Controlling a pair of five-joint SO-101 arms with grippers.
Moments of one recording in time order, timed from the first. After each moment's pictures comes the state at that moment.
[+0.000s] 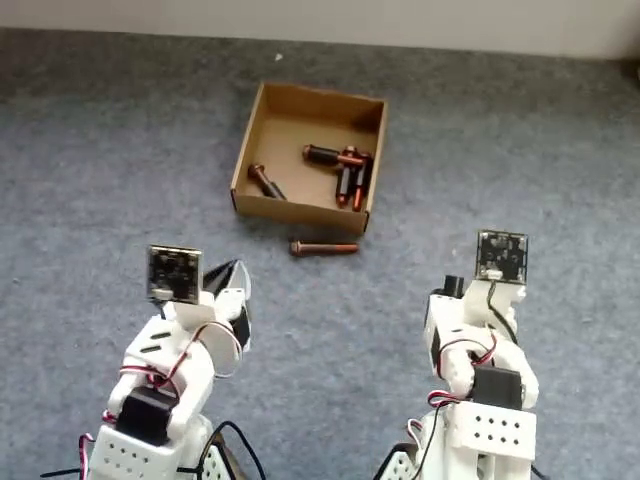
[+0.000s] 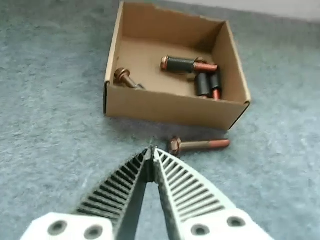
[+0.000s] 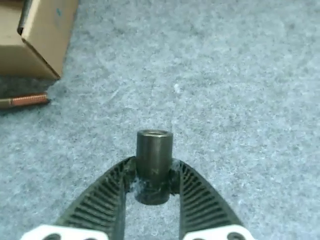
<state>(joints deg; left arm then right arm) 13.2 -103.6 88.6 50.1 21.0 2.5 -78.0 79.4 51.6 4.1</state>
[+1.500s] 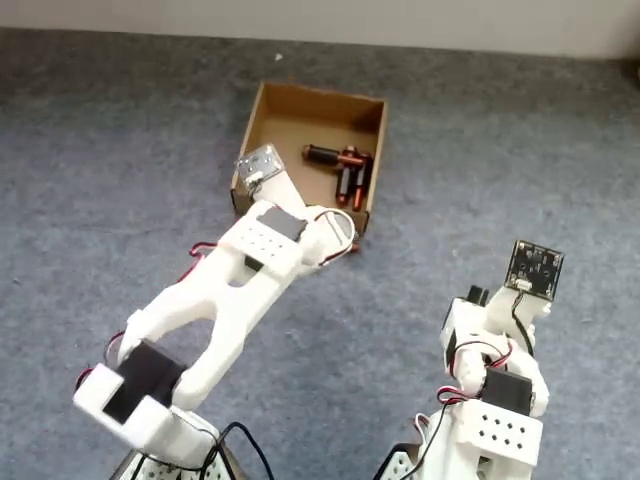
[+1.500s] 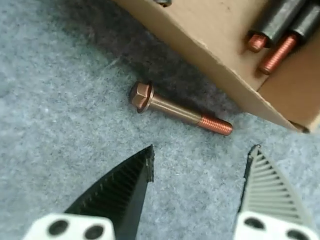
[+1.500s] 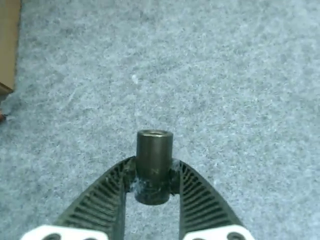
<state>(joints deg) 24.4 2.2 25.7 50.2 65.4 10.6 -78.2 81.5 51.6 1.2</state>
